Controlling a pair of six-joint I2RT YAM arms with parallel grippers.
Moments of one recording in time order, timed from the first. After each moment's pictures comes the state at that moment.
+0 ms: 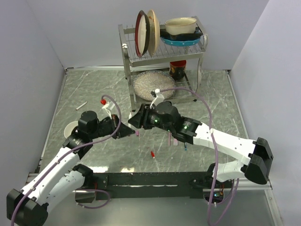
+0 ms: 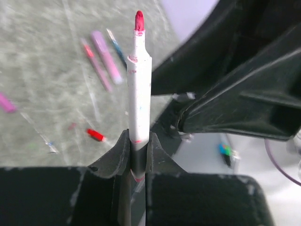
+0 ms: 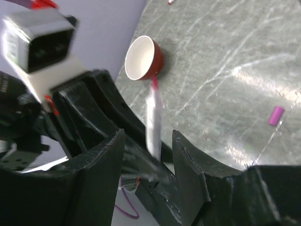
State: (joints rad) left arm -0.45 0.77 0.56 -0.07 0.67 -0.72; right arm 1.00 1.29 1.05 -0.09 0.03 0.86
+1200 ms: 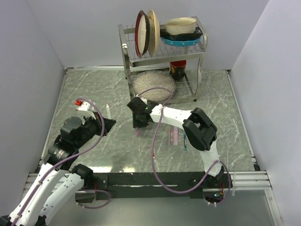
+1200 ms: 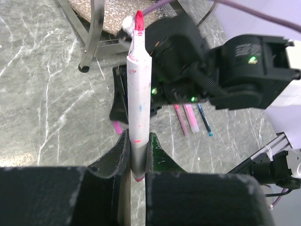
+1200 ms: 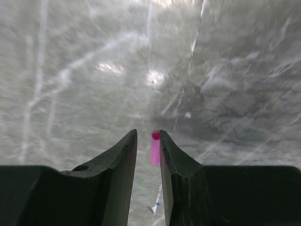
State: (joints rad) left arm -0.45 0.53 0.72 -0.44 0.13 -0.49; right arm 0.89 2.05 1.52 -0.54 0.11 0.76
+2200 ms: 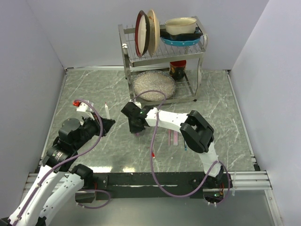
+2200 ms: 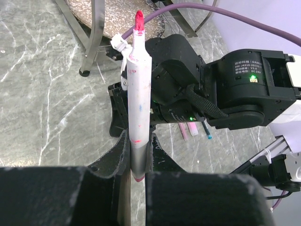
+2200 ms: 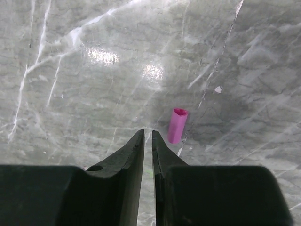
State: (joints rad) left arm -0.45 0.51 0.72 -0.44 0.12 -0.49; right arm 0.97 2.07 1.56 -0.61 0.12 0.74
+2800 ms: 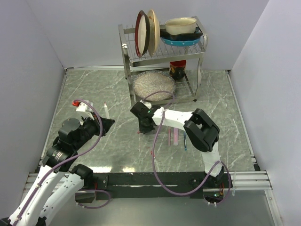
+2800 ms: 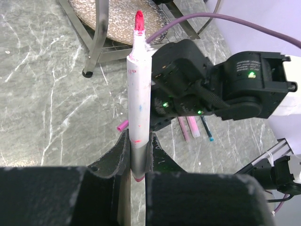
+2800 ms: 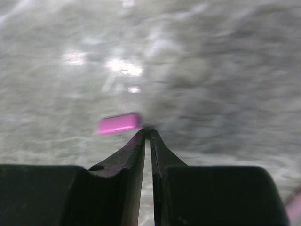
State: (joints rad) left arm -0.44 0.51 0.72 -0.44 0.11 -0.49; right arm 0.89 2.01 1.42 -0.60 0.17 0.74
